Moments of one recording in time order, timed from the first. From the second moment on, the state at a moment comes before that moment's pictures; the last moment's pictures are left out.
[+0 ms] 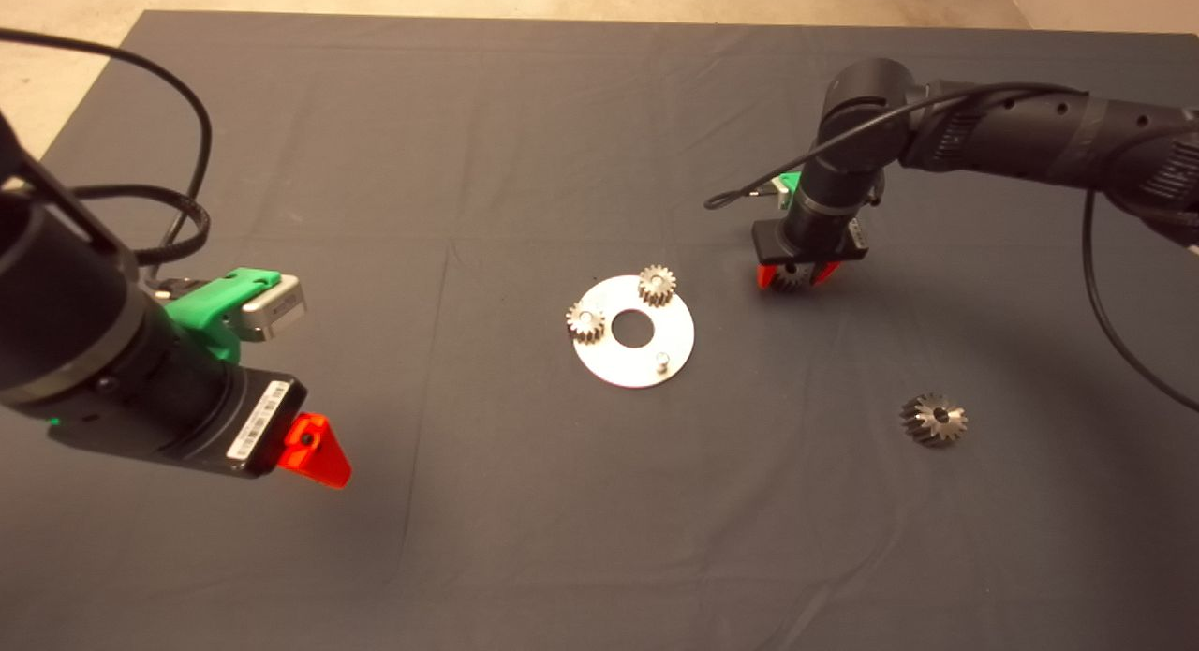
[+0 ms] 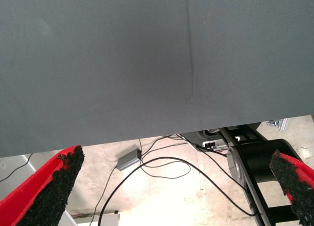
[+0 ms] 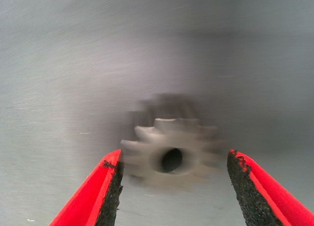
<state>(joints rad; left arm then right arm) -0.70 2.11 -0.54 -0.11 1.53 -1.42 0.36 2.63 -1.54 -0.28 -1.53 1.16</state>
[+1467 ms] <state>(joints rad) -0.70 2.11 -0.54 -0.11 1.53 -1.42 0.41 2.64 -1.52 -0.33 -1.53 1.20</state>
